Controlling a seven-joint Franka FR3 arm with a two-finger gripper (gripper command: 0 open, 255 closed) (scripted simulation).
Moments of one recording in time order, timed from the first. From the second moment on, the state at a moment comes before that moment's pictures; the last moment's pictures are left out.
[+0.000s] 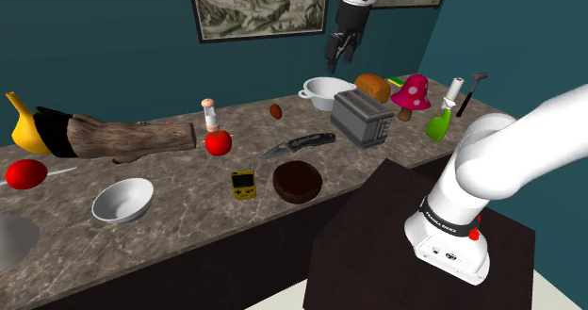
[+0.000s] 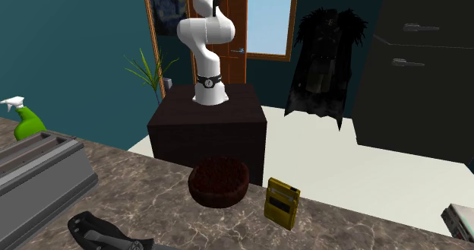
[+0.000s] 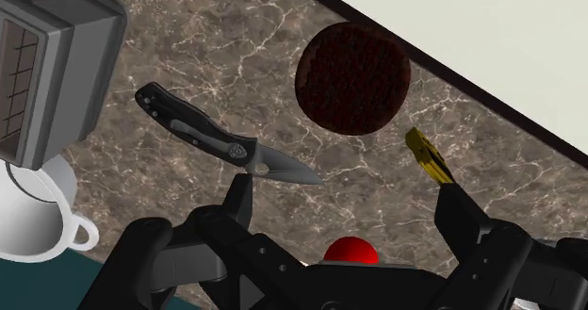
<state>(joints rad) 0.05 -0.61 -0.01 -2.33 -0.06 1.85 -0.01</state>
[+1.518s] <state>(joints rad) 0.15 0.13 0.10 -2.13 -0.08 2.31 0.03</state>
